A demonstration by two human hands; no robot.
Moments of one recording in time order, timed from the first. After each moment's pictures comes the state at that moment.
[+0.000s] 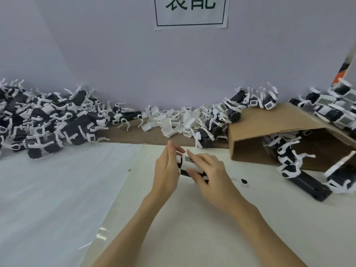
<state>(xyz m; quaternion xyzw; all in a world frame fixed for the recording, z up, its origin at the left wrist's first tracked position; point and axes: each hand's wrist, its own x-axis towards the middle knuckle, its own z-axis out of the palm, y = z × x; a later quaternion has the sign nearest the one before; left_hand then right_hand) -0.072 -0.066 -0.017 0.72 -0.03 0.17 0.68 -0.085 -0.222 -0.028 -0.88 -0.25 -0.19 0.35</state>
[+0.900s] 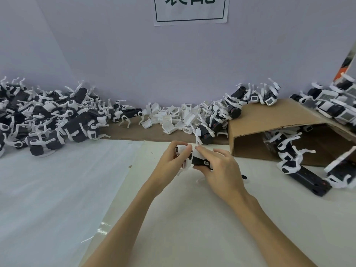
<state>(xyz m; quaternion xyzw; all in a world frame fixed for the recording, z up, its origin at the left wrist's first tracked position) -0.071 -0.054 -0.009 0.74 -0.09 0.02 0.67 -0.075 -0.233 -0.028 -0.90 -0.17 -0.30 0.27</state>
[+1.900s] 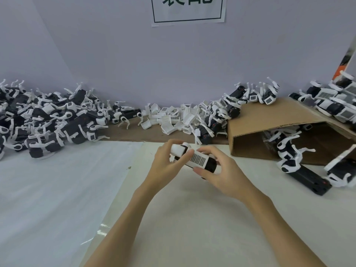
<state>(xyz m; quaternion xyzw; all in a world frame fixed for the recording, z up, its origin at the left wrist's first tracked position) -0.068 -0.045 -0.012 0.80 -0.13 0.11 0.57 -0.080 -0.254 -0.017 -0.84 -0.23 -0.09 0.49</state>
